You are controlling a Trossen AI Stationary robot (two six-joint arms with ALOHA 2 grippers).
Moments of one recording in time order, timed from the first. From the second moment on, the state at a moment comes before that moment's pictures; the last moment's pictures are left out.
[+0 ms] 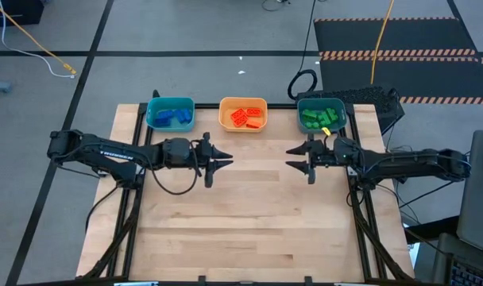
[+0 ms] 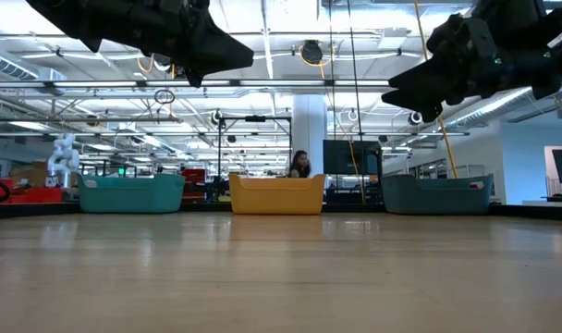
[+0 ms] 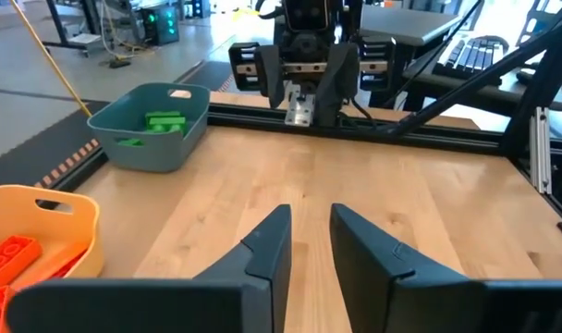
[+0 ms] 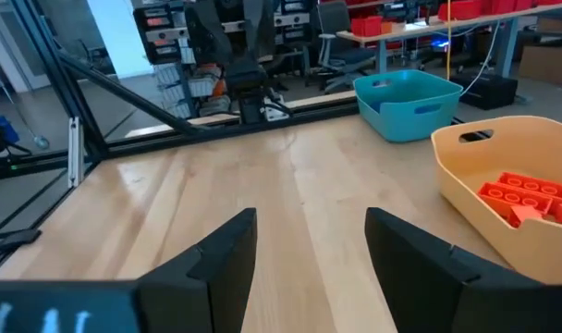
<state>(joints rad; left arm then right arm) 0.03 1.24 0.63 0.41 -0.05 -0.06 -0.22 0.80 0.19 0.49 -0.15 0.15</state>
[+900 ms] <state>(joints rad) 0.00 0.83 0.13 0.72 -0.12 -0.23 -0.22 0.42 0.02 0.45 -0.17 0.23</state>
